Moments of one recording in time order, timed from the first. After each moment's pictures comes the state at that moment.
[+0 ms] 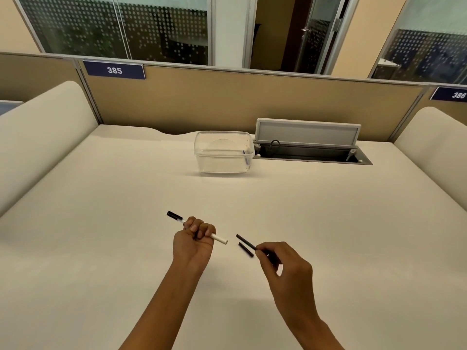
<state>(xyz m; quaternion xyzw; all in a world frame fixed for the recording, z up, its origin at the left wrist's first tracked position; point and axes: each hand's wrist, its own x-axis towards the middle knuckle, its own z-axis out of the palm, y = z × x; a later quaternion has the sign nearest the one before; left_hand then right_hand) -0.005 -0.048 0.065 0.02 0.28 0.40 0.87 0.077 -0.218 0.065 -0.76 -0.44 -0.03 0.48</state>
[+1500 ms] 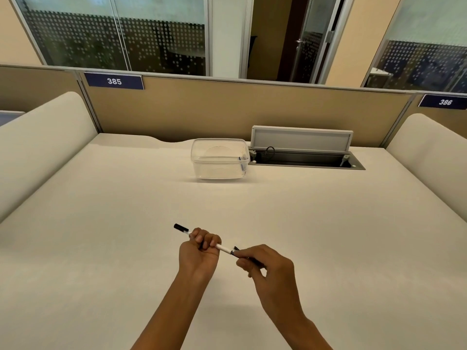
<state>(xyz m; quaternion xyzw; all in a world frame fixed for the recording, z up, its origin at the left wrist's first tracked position) 0.001 -0.071 0.064 -0.03 0.30 0.37 0.88 0.067 -0.213 0.077 -0.73 -0.46 0.06 0.50</state>
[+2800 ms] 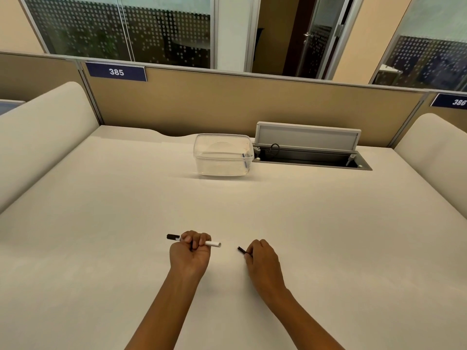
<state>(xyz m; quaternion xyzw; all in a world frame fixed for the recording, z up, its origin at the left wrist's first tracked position) -0.003 -0.054 0.059 -0.11 0.34 0.41 0.84 0.108 -0.164 0.001 -0.87 -0.41 0.08 0.27</state>
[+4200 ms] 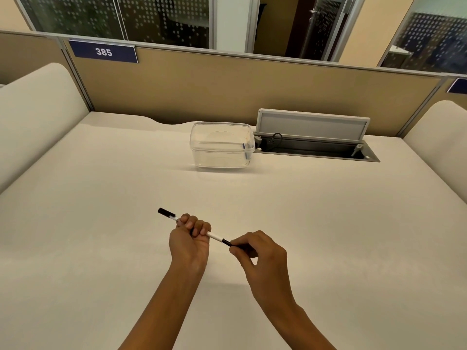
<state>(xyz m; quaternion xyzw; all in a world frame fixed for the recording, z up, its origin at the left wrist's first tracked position) 0.017 -0.040 0.062 0.03 0.31 0.45 0.84 0.084 -0.172 0.069 -0.76 -0.44 0.08 0.47</state>
